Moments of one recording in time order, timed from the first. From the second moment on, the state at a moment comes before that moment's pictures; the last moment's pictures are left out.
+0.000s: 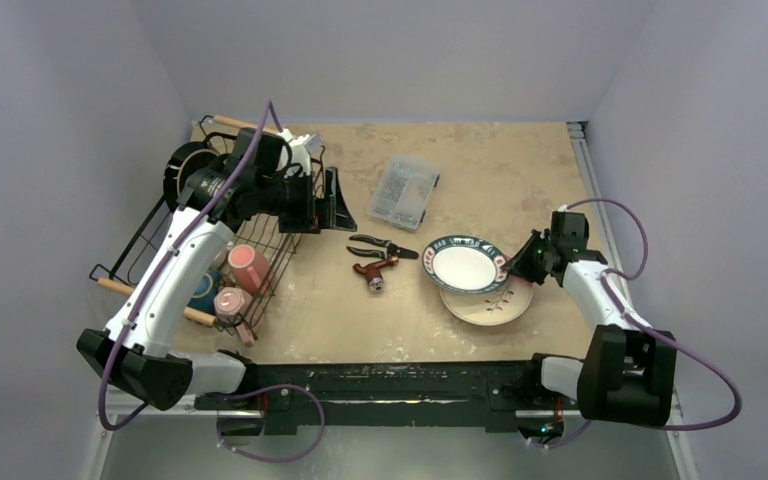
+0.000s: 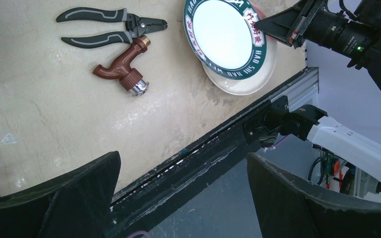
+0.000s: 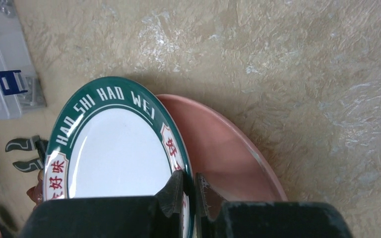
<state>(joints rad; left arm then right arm) -0.40 1.31 1.52 -1.06 0.44 -0.44 -0.12 1.21 0.63 -0.42 -0.23 0.55</state>
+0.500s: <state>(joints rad) -0.40 1.35 1.52 -1.04 0.51 -0.47 -0.11 1.08 0.75 -0.61 -0.23 0.53</state>
